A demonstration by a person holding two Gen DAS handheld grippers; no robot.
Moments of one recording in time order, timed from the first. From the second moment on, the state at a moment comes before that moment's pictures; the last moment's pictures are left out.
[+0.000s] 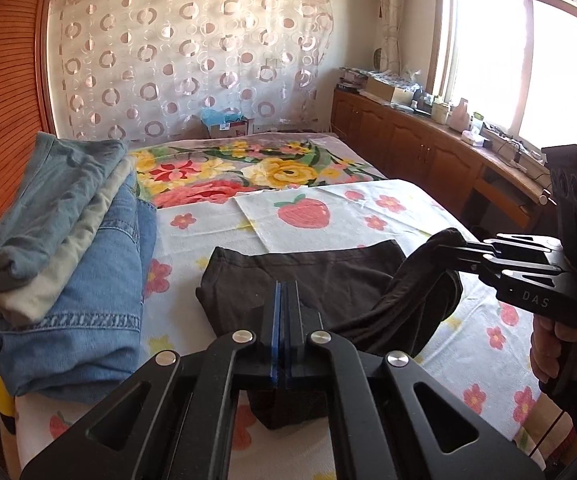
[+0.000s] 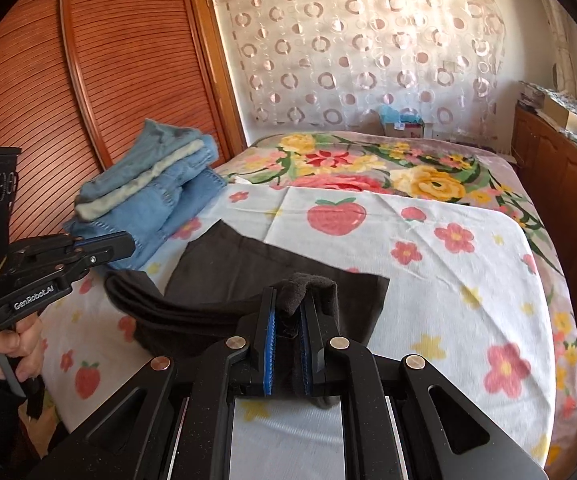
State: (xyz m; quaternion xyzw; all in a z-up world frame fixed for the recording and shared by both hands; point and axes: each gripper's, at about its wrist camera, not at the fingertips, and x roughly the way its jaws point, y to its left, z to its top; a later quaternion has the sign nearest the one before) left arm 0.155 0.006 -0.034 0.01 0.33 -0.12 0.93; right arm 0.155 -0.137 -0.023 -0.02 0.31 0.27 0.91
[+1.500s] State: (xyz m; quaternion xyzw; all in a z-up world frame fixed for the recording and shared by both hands) left arm 0.152 -0.003 -0.099 0.00 0.41 -0.15 0.90; right arm 0.169 -0.151 -0.070 -0.03 0.39 0.25 0.89
